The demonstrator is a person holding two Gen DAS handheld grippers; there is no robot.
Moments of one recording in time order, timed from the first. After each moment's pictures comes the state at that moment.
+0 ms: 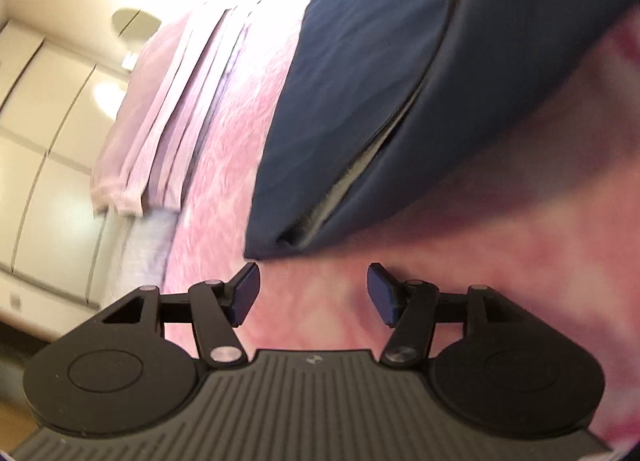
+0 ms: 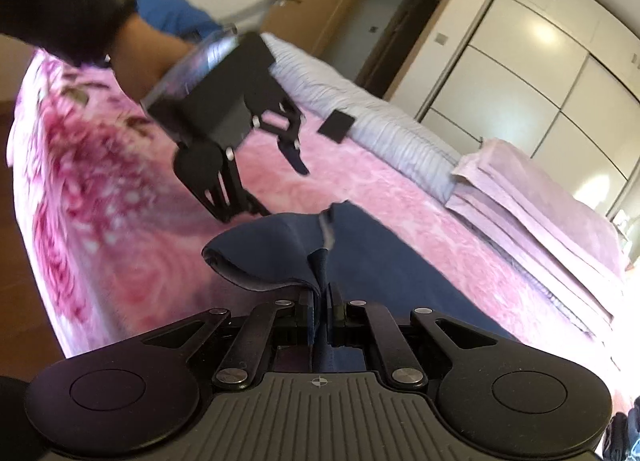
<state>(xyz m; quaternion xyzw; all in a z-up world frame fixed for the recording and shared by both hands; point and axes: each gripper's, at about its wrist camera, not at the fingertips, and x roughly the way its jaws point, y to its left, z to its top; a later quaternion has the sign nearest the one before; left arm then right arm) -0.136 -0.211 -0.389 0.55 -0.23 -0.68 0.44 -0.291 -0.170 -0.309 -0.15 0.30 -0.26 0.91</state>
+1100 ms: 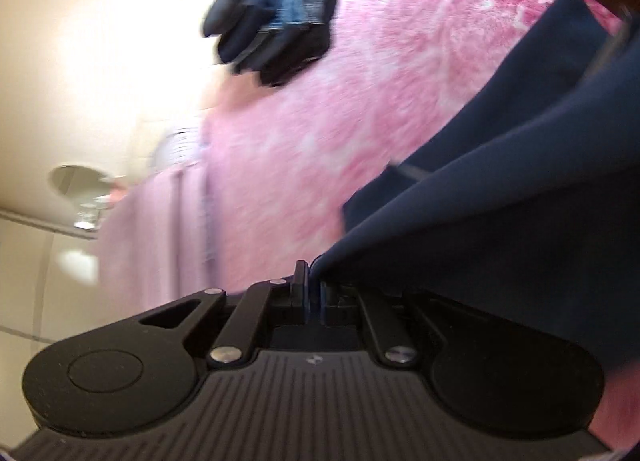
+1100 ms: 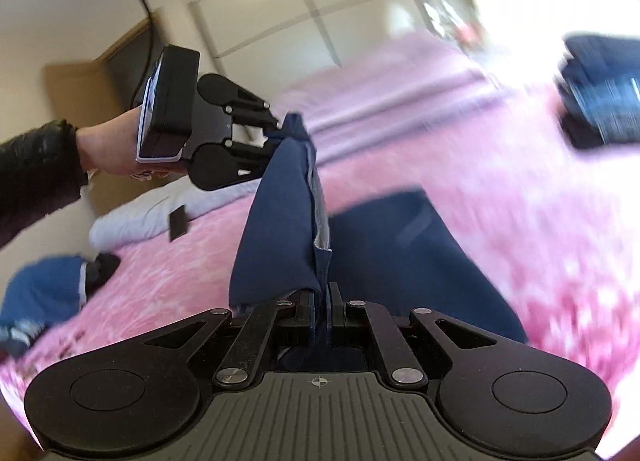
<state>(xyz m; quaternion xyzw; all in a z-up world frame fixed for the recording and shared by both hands) -0.410 -0.396 -0.318 0.55 -0.34 -0.71 0.28 -0.540 -0.292 -0.319 0.30 0.07 -0.41 0.86</state>
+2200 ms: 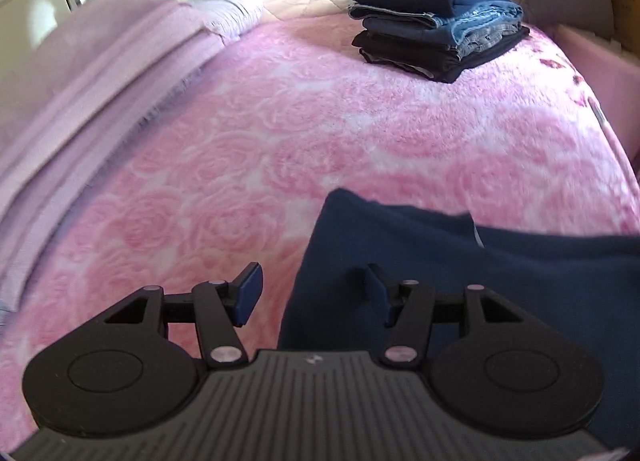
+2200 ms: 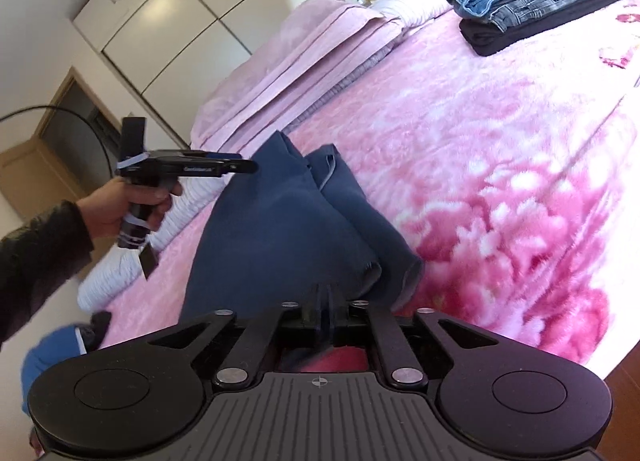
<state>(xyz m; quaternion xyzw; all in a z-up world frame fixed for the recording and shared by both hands) -0.334 -0.527 -0.302 0.42 0.07 -0.83 0.37 -0.605 -0.309 -0.342 0.41 0.03 -0.44 0.80</state>
